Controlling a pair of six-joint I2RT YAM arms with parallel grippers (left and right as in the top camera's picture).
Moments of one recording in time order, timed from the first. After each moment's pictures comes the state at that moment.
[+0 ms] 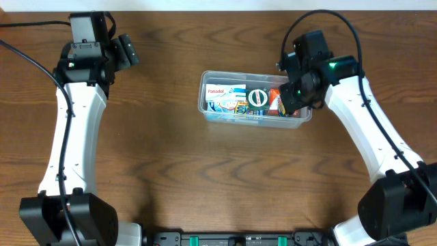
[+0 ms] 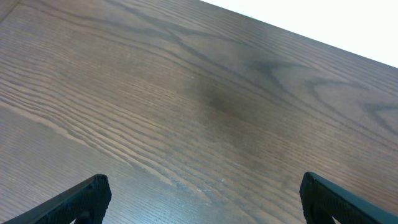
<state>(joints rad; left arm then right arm) 0.06 1.62 1.50 -0.71 -0.20 -0.27 0.28 1.72 1.48 -1.04 -0.05 -0.05</state>
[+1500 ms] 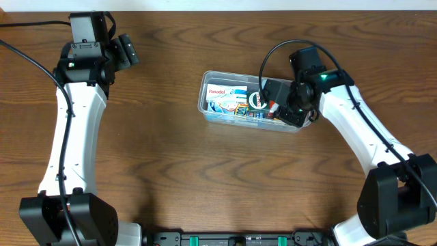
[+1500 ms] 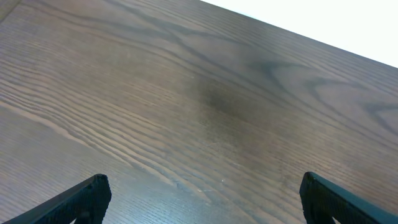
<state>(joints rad) 0.06 1.62 1.50 -0.71 -0.20 -0.27 0.28 1.73 1.32 -0.92 -0.17 -0.87</state>
